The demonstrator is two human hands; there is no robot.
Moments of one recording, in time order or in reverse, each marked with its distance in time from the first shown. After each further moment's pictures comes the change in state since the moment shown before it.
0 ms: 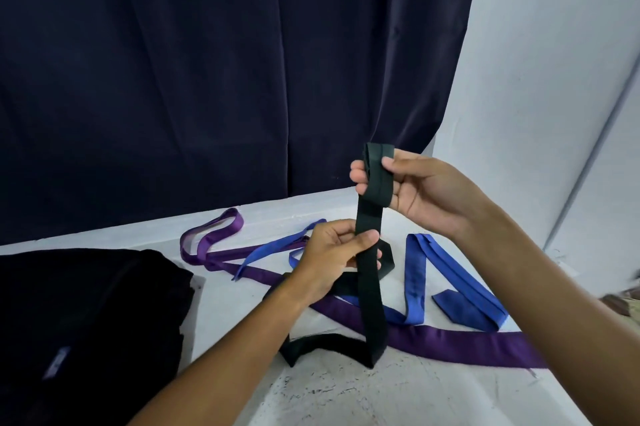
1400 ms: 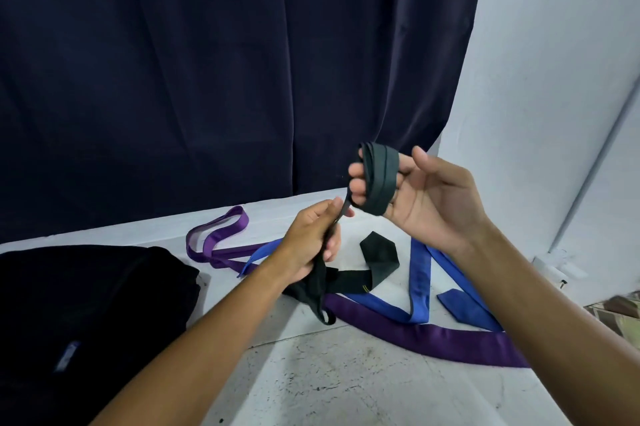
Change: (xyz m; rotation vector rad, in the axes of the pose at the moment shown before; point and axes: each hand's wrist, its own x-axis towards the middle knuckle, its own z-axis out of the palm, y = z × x) left_hand 0.009 0.012 -0.033 -0.025 0.009 -0.042; right_hand 0.000 0.020 -0.013 0.184 -0.440 -0.032
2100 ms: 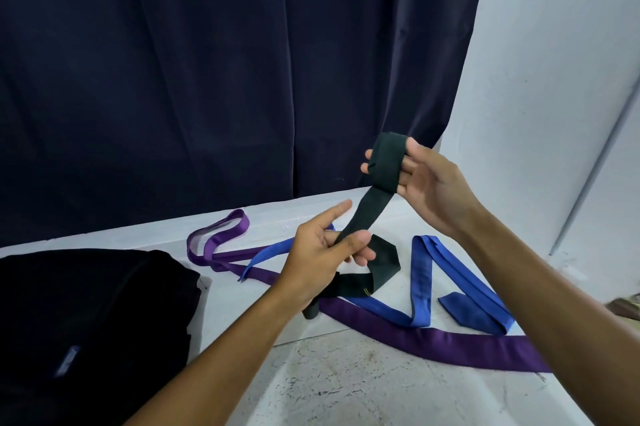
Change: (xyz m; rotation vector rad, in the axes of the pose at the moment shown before) left_hand -0.031 0.005 0.021 0.113 0.057 0.144; right_hand 0.014 -0.010 -0.018 -0.545 0.440 -0.141
